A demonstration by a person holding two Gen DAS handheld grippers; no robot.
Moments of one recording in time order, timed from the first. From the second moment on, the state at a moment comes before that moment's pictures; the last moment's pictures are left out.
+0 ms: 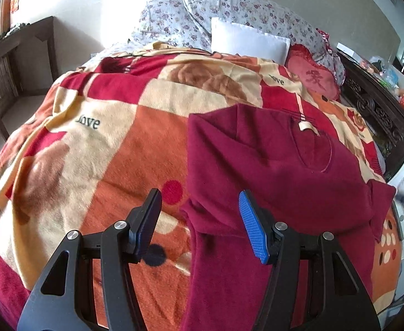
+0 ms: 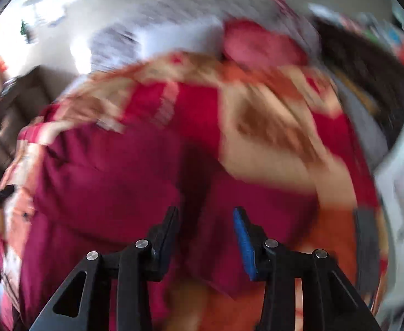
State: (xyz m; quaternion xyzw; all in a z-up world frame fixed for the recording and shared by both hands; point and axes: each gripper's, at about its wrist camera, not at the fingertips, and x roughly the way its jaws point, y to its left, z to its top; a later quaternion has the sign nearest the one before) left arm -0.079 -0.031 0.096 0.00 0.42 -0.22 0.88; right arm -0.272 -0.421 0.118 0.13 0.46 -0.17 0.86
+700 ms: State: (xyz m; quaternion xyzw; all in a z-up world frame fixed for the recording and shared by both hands) left arm -0.089 -0.046 0.094 0.01 0.43 -0.22 0.88; right arm -0.346 -0.446 0.150 0.23 0.31 -0.18 0.91
